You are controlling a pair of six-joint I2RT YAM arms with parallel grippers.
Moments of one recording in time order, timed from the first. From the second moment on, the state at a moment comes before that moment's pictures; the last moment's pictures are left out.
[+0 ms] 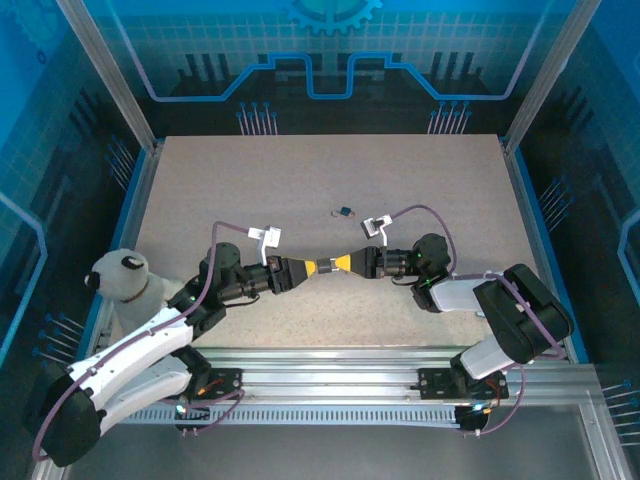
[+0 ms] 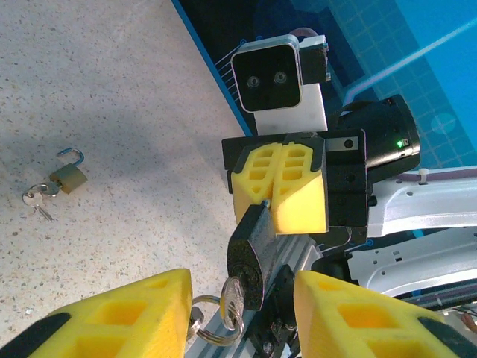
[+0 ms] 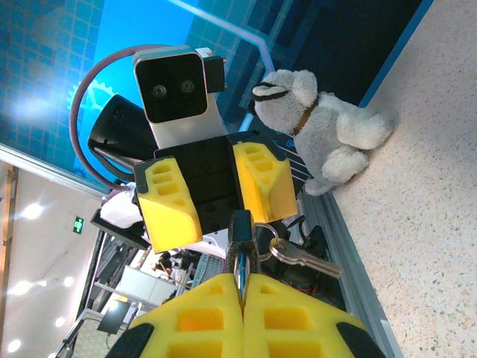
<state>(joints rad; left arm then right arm) -0.59 0.88 0.46 0.20 0.51 -0.82 0.47 1.51 0.42 1.28 -1.08 1.29</state>
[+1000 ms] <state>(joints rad) -0.59 0.90 0.45 0.24 0.56 -0.85 0.47 1.51 0.42 1.28 -1.08 1.29</state>
